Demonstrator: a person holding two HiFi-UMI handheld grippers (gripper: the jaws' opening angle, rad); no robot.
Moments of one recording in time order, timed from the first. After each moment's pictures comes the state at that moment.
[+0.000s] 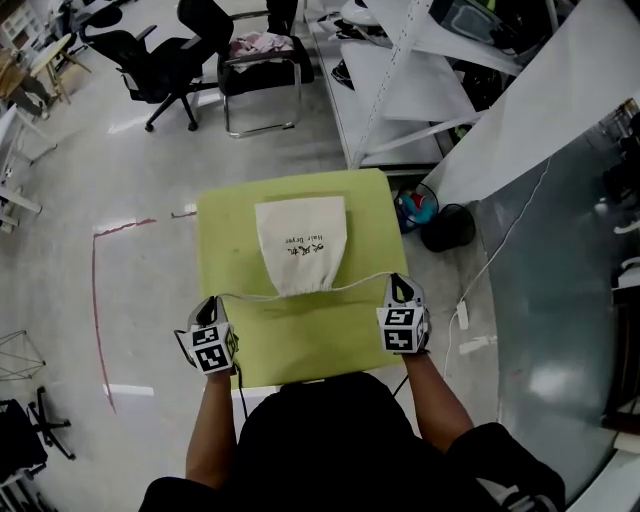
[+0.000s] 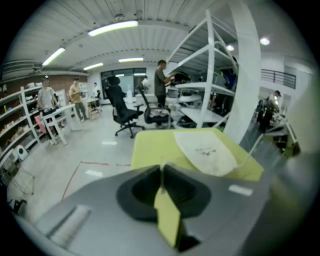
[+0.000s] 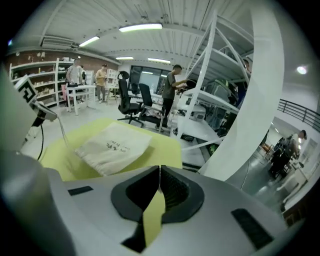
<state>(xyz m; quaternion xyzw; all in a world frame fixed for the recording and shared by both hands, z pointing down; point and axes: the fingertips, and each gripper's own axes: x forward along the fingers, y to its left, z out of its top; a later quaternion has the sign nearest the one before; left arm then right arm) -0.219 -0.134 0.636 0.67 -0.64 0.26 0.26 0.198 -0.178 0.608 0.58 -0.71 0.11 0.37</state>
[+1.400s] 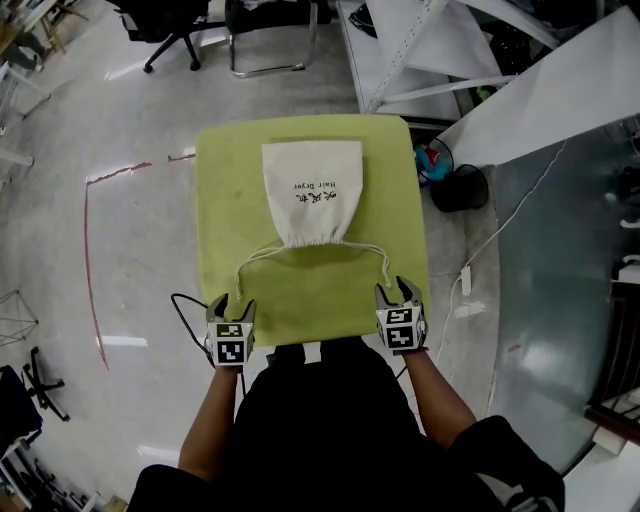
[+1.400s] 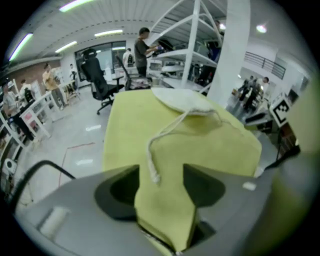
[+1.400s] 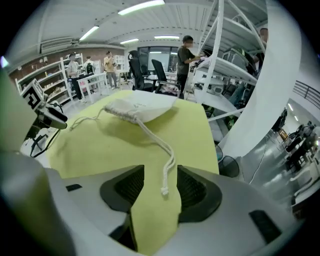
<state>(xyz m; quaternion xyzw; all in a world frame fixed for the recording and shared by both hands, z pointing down) -0.177 -0.013 0.747 0.70 -0.52 0.36 0.33 0.182 -0.064 0.726 0.49 -0.72 0.21 0.44</state>
